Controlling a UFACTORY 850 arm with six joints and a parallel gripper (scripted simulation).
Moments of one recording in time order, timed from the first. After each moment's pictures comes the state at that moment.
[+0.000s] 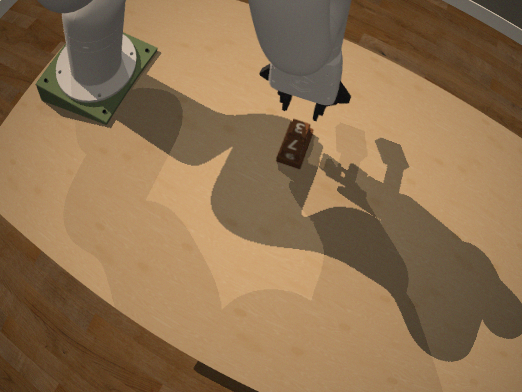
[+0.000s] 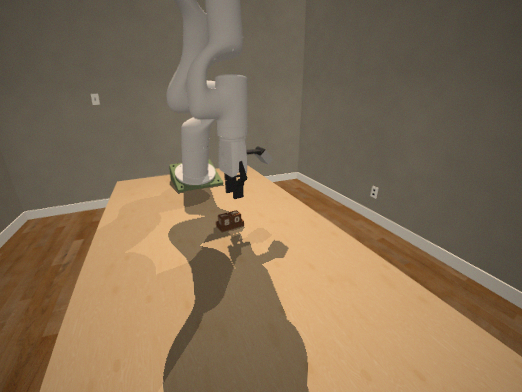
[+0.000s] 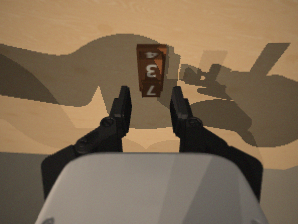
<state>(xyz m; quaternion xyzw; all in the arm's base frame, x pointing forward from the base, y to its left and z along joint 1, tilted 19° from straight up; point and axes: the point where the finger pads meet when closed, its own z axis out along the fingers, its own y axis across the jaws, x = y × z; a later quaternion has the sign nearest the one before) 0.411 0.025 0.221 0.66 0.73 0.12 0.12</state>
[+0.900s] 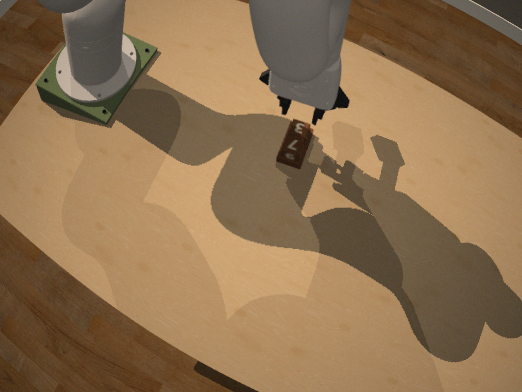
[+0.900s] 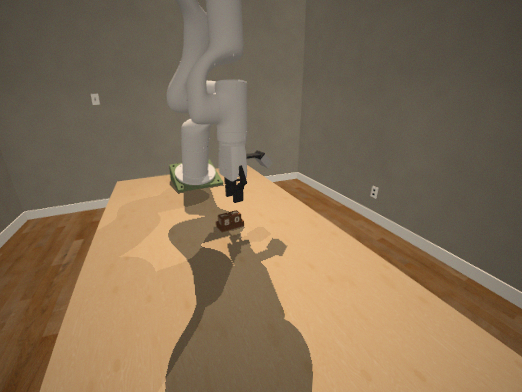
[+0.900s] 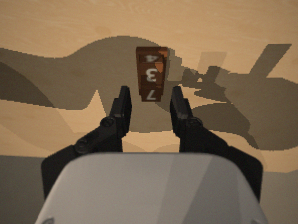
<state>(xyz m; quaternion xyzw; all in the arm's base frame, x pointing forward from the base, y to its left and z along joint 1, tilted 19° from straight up) 0.415 0.024 0.209 0.66 0.73 0.12 0.12</state>
